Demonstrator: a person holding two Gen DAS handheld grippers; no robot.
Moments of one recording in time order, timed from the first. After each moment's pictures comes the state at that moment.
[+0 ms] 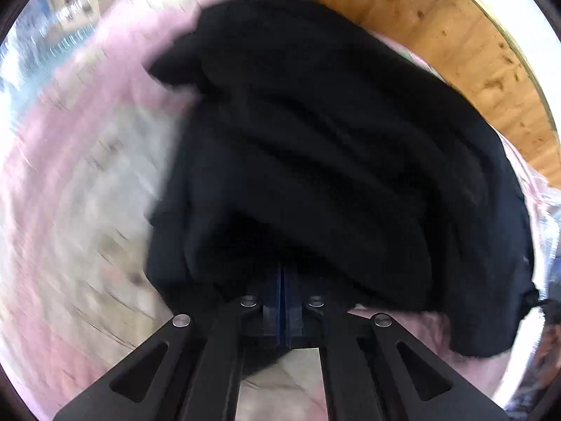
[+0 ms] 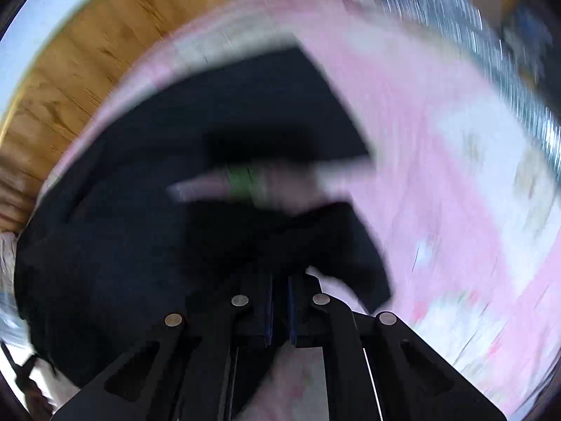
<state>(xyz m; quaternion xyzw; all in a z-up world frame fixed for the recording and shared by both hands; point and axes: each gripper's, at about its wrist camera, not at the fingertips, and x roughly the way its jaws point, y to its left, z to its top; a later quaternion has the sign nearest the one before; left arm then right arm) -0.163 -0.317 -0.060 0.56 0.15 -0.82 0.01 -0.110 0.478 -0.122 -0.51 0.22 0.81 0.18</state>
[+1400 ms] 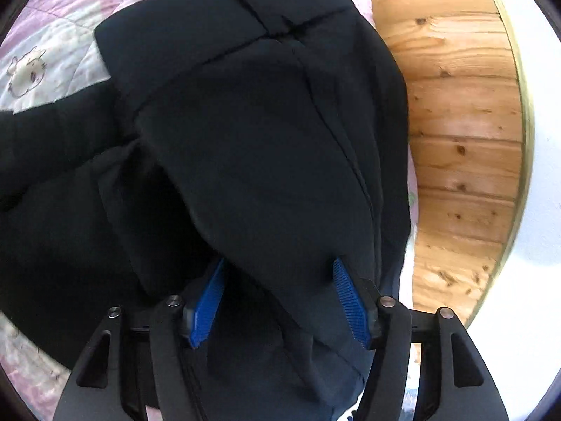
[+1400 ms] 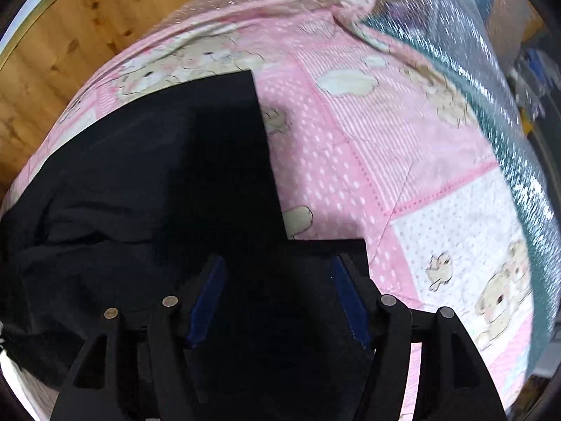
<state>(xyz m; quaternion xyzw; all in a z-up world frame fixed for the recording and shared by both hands) -0.255 -0.304 -0.103 0.53 0.53 -0.66 0.05 -0.154 0.516 -0.145 -0.57 0.19 0.77 0.19</state>
